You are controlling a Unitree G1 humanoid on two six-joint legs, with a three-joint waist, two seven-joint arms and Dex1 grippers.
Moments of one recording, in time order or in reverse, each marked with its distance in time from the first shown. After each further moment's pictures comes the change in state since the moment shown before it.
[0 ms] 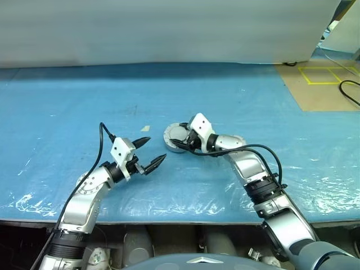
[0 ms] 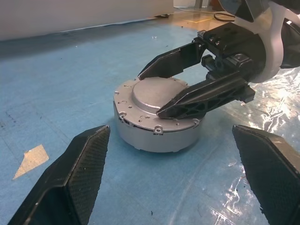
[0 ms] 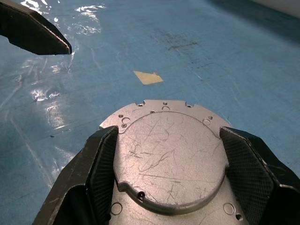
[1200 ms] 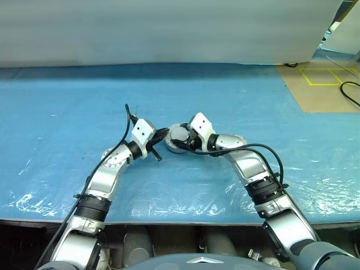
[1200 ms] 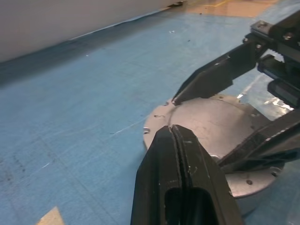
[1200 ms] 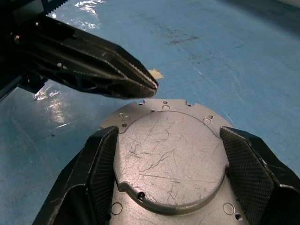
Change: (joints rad) left arm -0.300 -0.088 -0.097 0.284 0.202 -0.039 0.095; right arm 0.001 -0.006 0.006 -0.044 0.000 0.075 0.002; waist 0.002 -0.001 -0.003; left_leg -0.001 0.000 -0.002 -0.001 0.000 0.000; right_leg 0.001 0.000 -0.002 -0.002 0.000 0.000
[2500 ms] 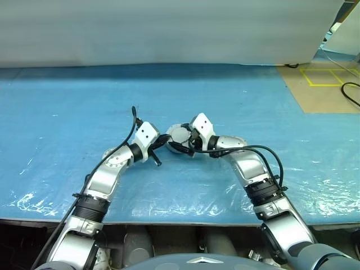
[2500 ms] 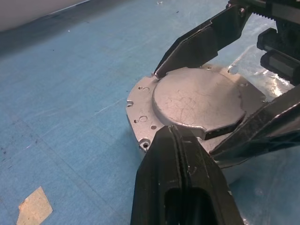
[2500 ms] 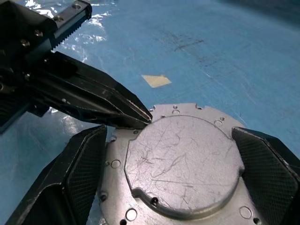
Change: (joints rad) left arm 0.002 0.026 -0.032 -0.045 0.037 0.116 -0.028; right arm 0.022 0.041 -0.059 -0.008 0.049 0.015 0.024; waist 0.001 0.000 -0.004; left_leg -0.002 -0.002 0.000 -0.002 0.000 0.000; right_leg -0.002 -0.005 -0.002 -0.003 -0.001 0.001
